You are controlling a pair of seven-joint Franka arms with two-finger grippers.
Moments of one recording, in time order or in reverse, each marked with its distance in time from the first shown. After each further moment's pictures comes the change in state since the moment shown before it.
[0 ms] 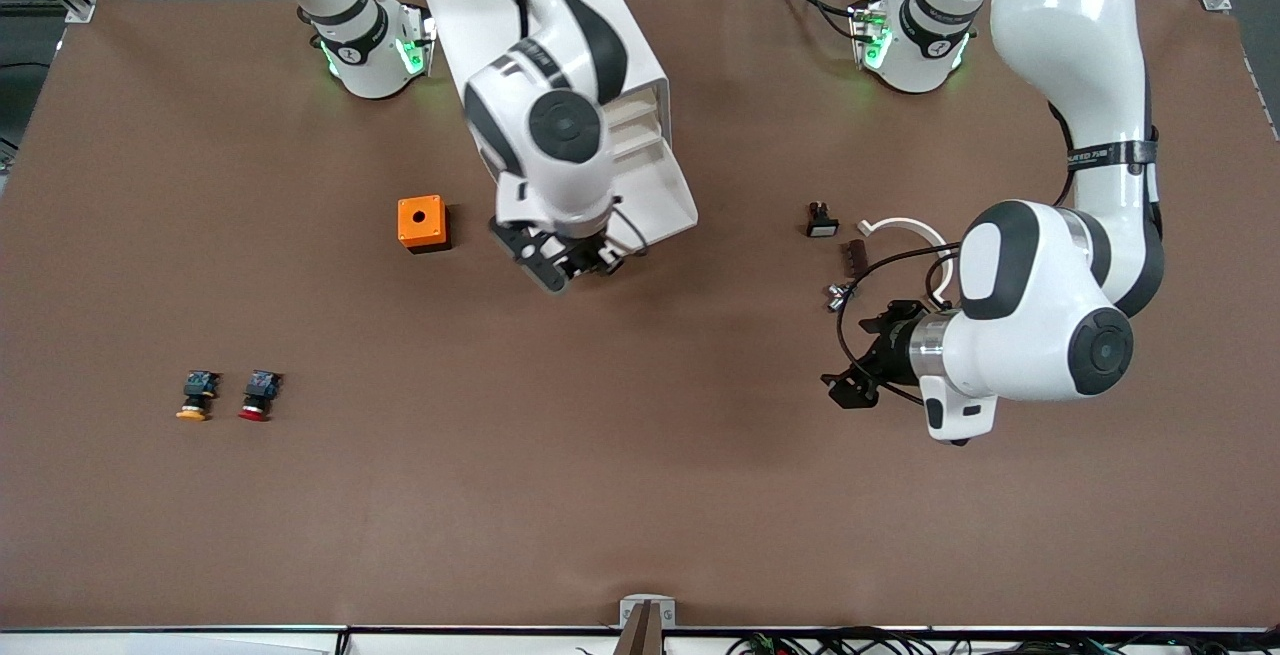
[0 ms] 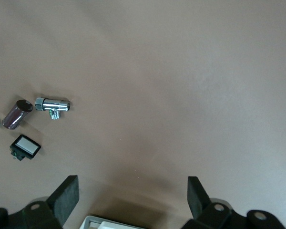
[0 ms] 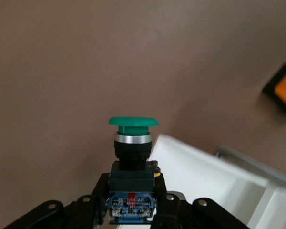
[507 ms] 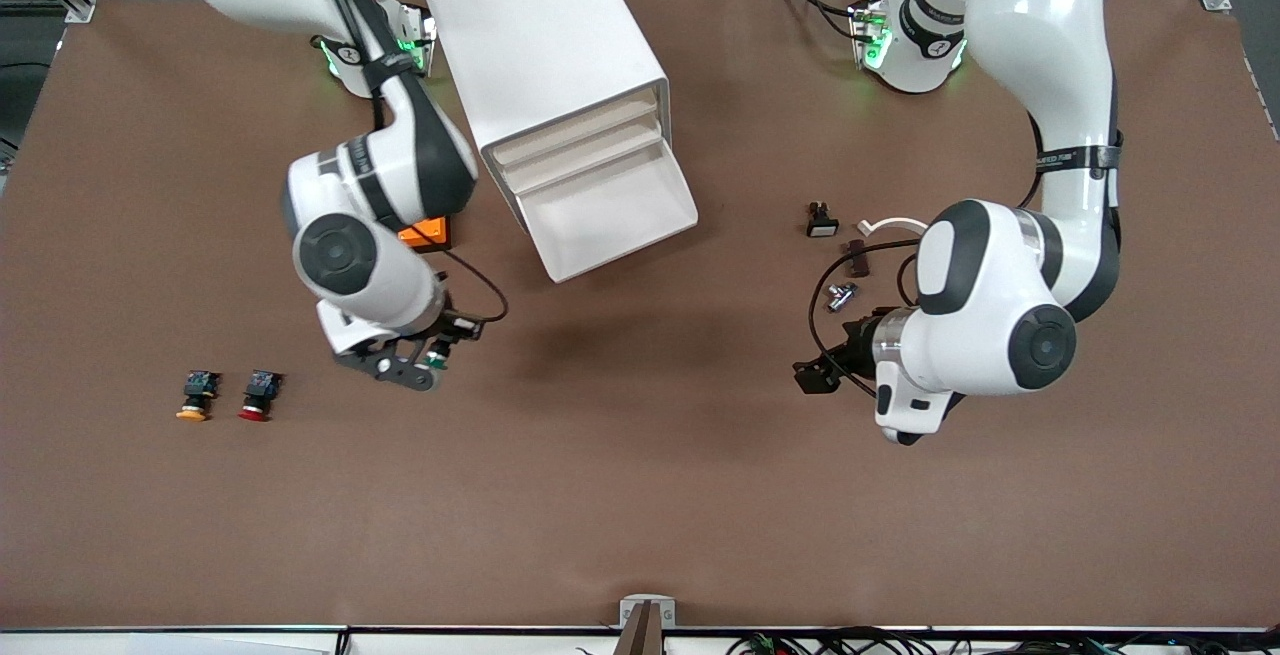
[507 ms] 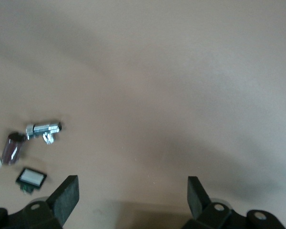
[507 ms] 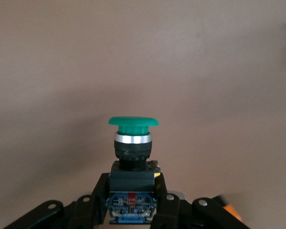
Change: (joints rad) left arm -0.062 0.012 -0.011 -0.012 0.072 0.058 0.218; right arm -0.307 0.002 -0.006 -0.045 0.008 0.002 -0.748
